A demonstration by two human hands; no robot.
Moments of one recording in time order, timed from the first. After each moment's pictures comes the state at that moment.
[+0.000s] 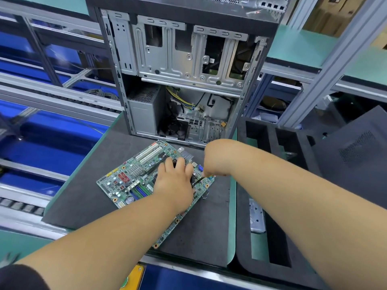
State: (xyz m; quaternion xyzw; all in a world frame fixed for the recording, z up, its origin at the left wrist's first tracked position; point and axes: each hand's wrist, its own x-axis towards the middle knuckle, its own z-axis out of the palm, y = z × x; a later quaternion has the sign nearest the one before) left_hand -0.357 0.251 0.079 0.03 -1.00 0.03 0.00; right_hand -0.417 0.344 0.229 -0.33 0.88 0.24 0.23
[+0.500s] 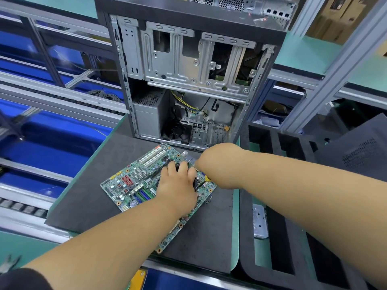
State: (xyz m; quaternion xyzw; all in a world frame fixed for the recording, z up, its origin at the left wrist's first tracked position) left_hand -0.360 0.244 0.074 0.03 -1.00 0.00 -0.01; right_hand -0.410 0.346 0.228 -0.49 0.81 0.31 0.08
